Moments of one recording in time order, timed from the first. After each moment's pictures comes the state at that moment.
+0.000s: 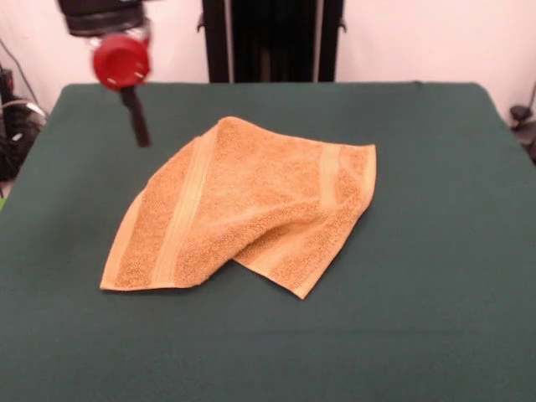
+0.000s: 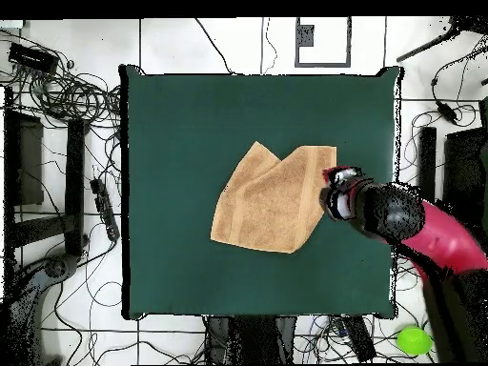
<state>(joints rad) -0.76 -0.70 0.34 1.71 -0.14 0.53 2.59</state>
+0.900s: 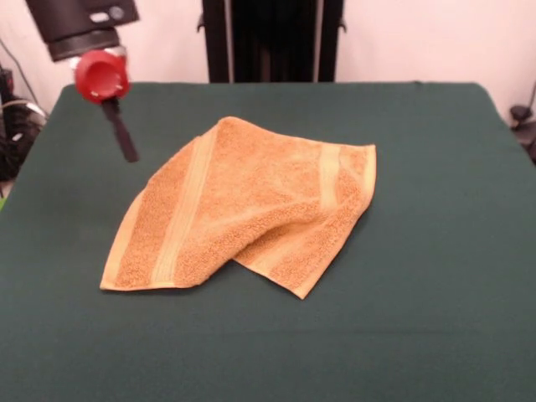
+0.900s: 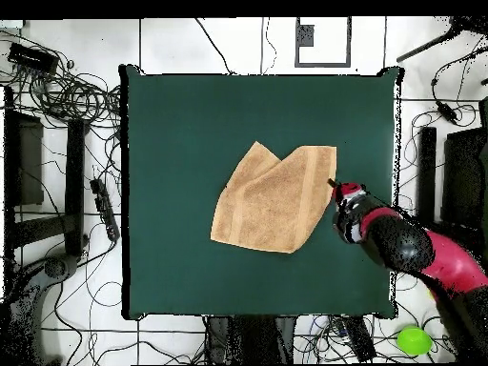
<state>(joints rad) -1.14 -0.53 0.71 1.83 -0.46 0.34 2.59</state>
